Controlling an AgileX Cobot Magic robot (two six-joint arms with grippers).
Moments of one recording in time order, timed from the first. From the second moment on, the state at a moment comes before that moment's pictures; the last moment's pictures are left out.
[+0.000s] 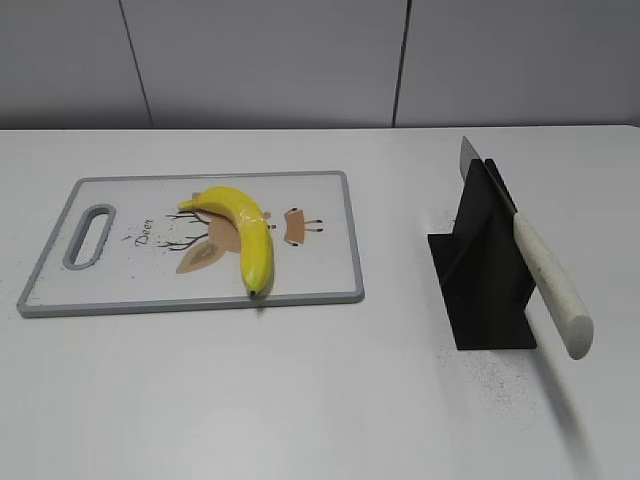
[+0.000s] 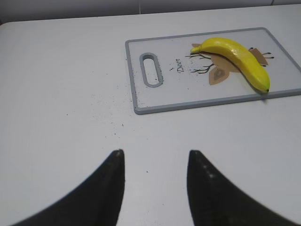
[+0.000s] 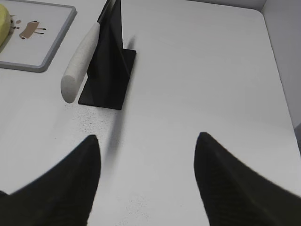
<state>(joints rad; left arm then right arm) -0.15 -0.01 -0.49 -0.07 1.09 0.09 0.17 -0.01 -0.50 0.04 1.05 -0.02</state>
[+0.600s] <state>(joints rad) -0.15 -0.01 -0.49 -0.07 1.09 0.09 0.17 -0.01 -0.50 0.04 1.05 -0.02</state>
